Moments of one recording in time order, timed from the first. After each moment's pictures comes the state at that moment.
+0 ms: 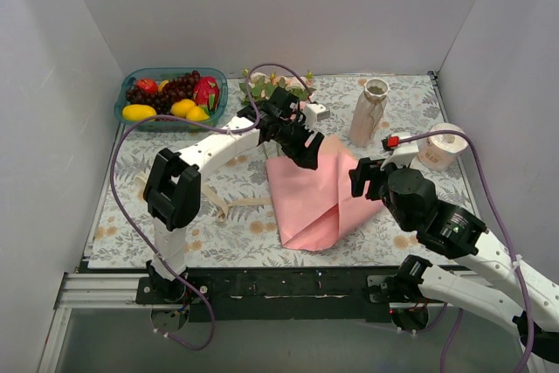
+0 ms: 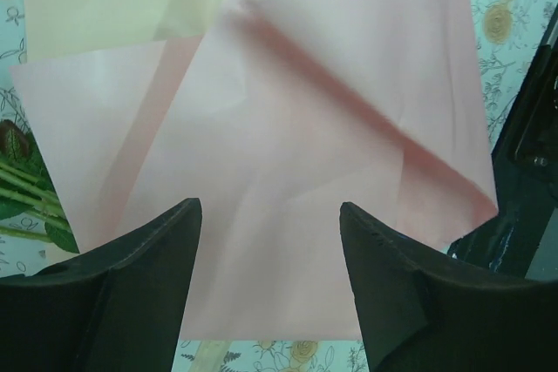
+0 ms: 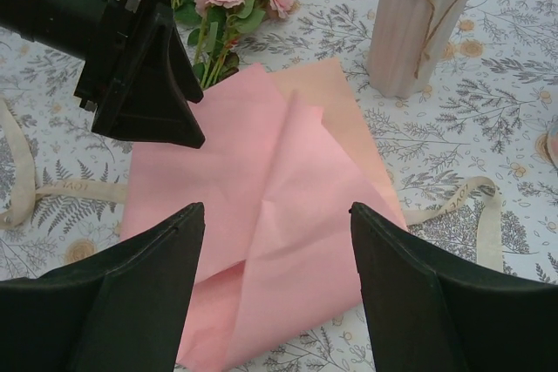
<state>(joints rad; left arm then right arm) -0.67 1.96 1.66 -0.61 0.53 0.10 0.94 0.66 0.85 -0.57 0.59 0.36</state>
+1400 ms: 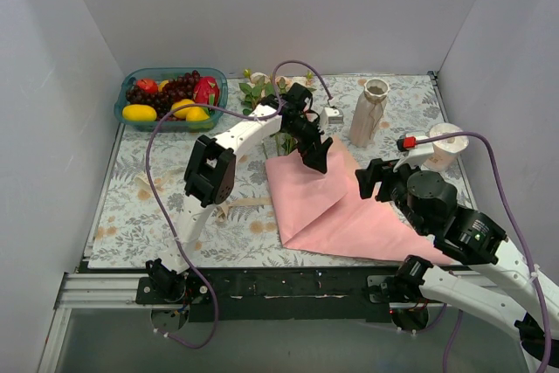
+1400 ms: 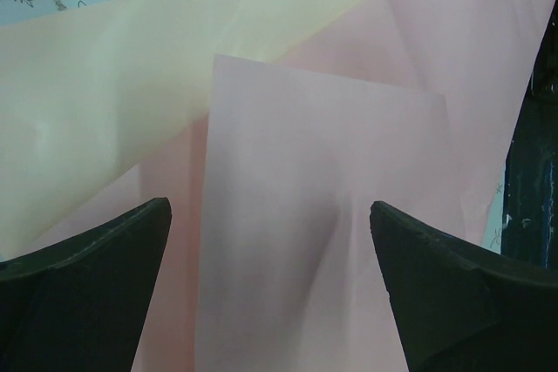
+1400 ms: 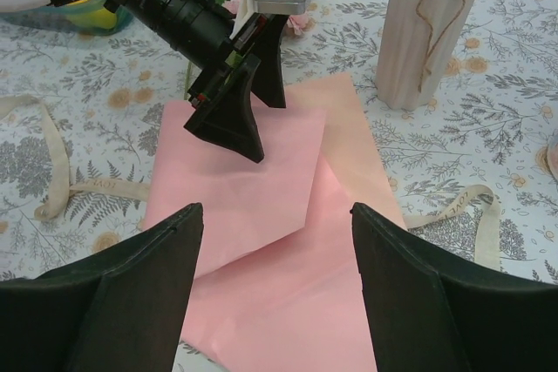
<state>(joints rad) -0.65 2.38 2.16 -0.88 0.85 0.47 0.94 0.60 0.92 -0.65 0.56 0.34</state>
